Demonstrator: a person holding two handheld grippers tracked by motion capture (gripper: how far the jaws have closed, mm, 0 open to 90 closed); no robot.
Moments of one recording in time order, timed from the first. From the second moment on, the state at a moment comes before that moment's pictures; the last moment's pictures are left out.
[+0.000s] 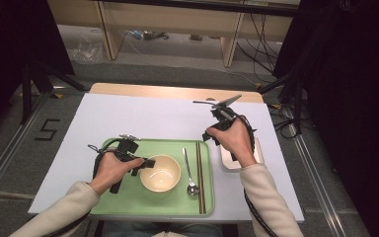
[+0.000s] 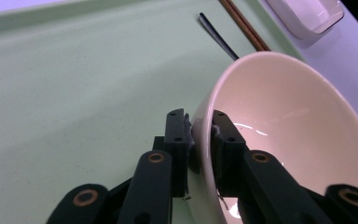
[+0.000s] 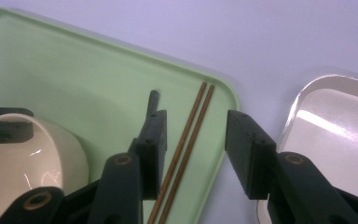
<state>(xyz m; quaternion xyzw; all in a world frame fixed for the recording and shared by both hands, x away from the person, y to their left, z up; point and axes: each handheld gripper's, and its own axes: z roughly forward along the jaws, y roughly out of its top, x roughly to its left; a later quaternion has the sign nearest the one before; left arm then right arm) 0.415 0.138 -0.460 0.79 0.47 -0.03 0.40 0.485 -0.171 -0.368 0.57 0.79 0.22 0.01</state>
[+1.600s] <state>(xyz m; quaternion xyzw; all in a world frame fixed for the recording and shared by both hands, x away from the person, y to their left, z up) 0.386 0.203 -0.451 0.75 0.42 0.12 0.50 0.508 -0.273 -0.390 0.64 0.76 0.11 0.04</state>
